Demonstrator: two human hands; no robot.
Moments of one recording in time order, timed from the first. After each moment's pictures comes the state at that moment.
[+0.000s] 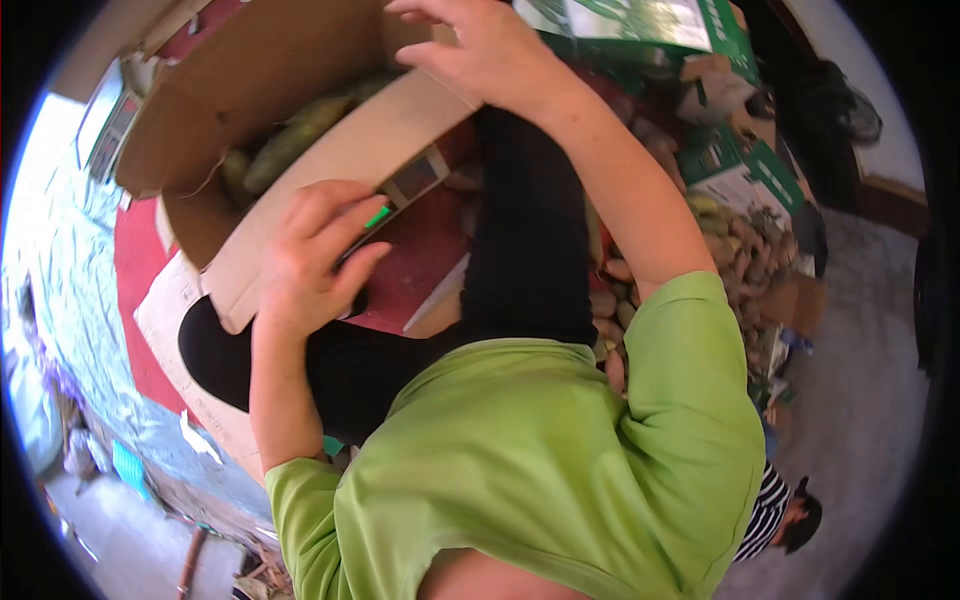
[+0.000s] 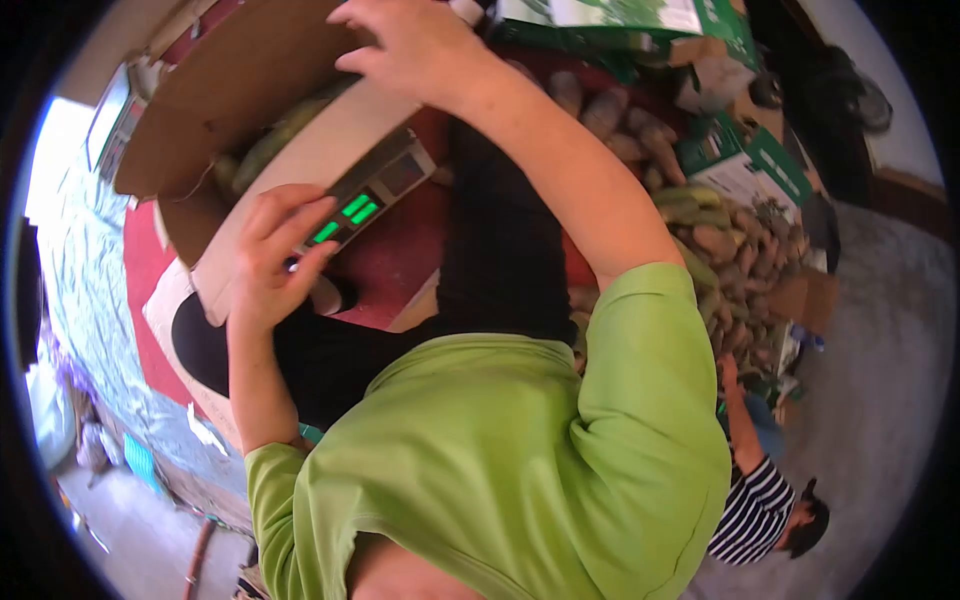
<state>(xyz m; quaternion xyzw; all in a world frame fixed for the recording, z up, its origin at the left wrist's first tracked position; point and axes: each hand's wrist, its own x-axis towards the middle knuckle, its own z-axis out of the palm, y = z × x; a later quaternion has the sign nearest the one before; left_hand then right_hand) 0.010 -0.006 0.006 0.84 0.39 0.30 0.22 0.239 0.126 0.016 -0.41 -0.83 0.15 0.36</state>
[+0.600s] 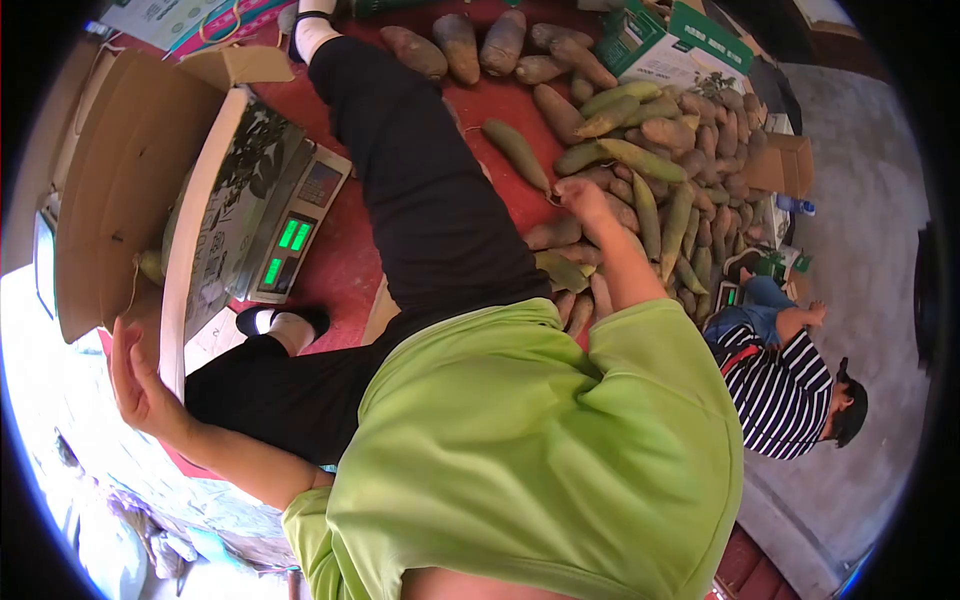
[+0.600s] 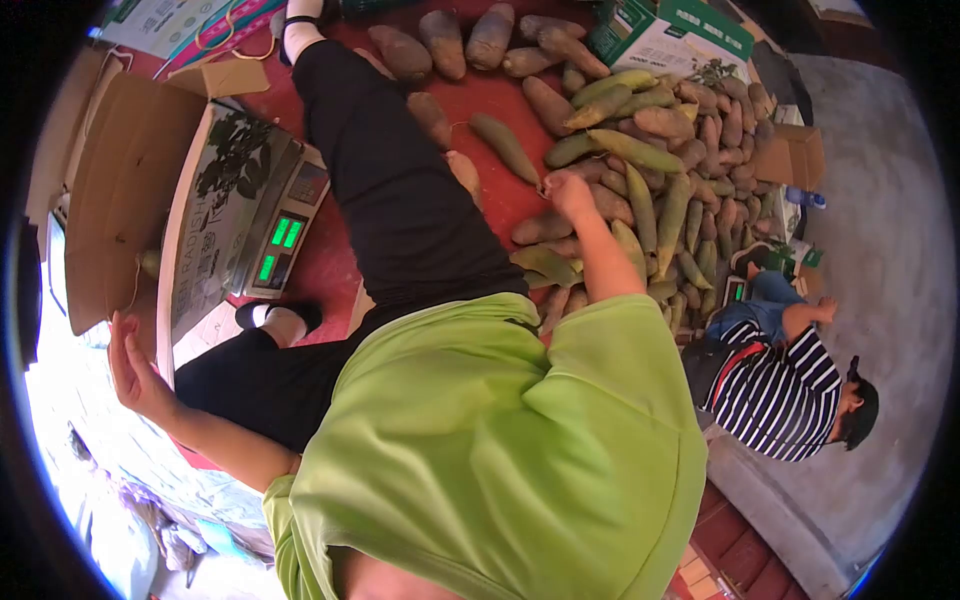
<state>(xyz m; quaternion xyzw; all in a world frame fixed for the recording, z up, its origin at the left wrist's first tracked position) -0.050 -0.016 0.009 0.65 0.62 0.41 0.15 0.553 -0.207 -0.260 -0.87 -0.35 0.34 0.05</state>
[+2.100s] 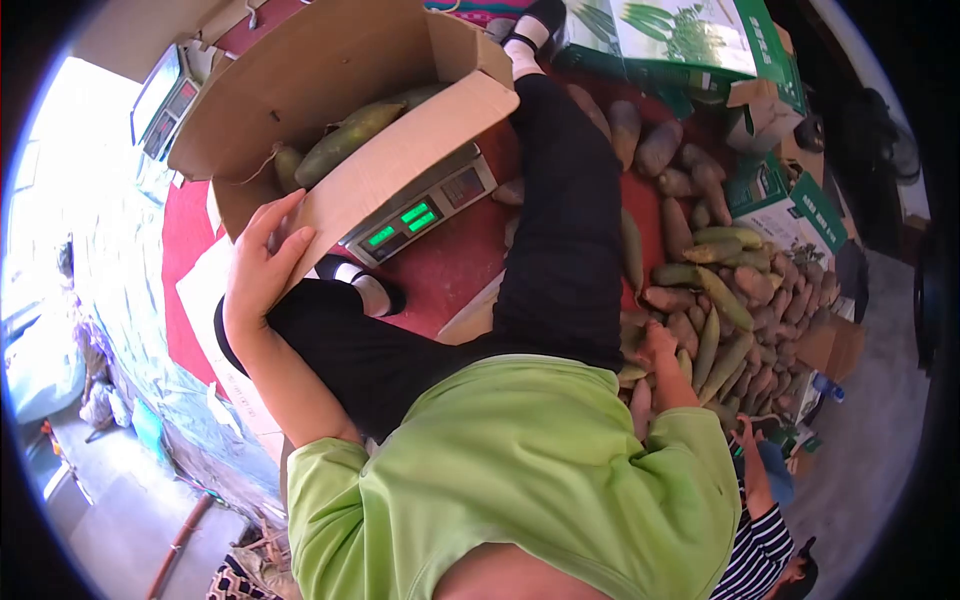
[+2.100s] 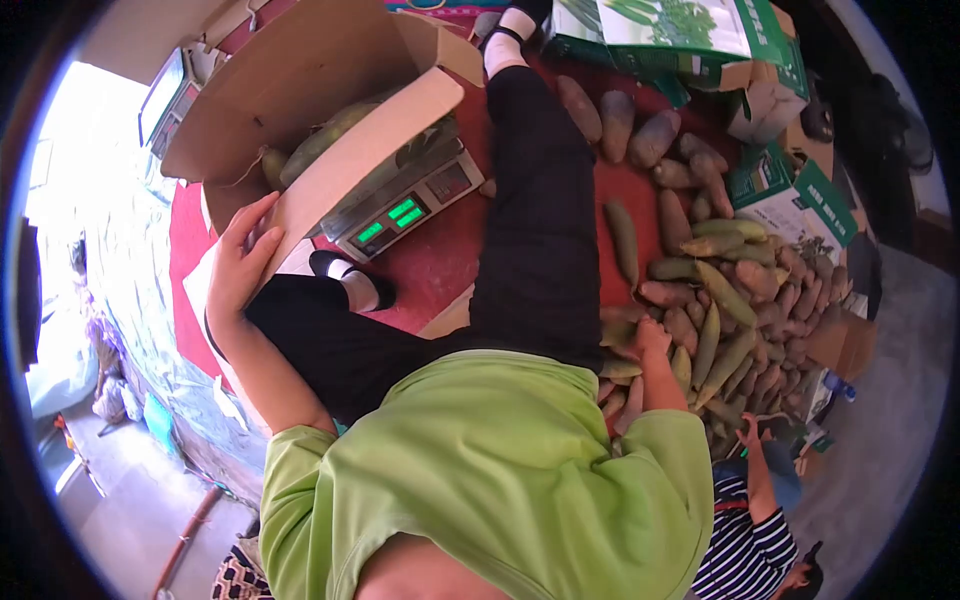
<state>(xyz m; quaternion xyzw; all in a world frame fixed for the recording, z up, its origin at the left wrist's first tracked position) -0.069 -0.009 0.007 0.64 0.66 0.22 0.32 0.506 -0.224 -0.223 -0.74 -0.44 0.31 -0.40</state>
